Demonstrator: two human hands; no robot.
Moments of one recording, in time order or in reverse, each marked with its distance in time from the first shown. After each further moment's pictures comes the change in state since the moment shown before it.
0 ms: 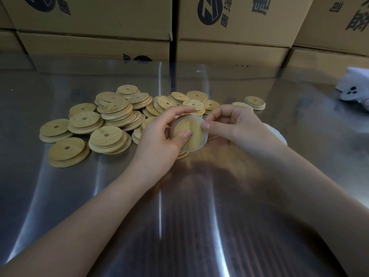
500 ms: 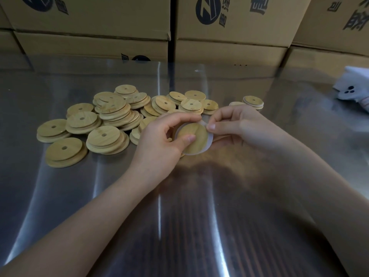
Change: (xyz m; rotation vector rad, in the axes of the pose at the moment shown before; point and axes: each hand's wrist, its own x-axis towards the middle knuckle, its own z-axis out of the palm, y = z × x) left_hand -0.001 -0.001 0.004 0.062 -0.004 0.051; right_hand 0.001 -0.006 -0.018 -0.025 -0.153 0.120
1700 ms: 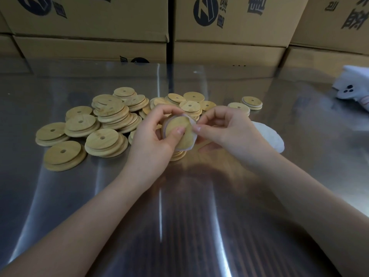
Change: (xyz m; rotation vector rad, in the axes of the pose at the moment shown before) left_hand 0.001 0.000 -0.004 -0.077 0.077 0.025; right_hand 0.001 0.011 0.028 -0.080 0.259 -0.184
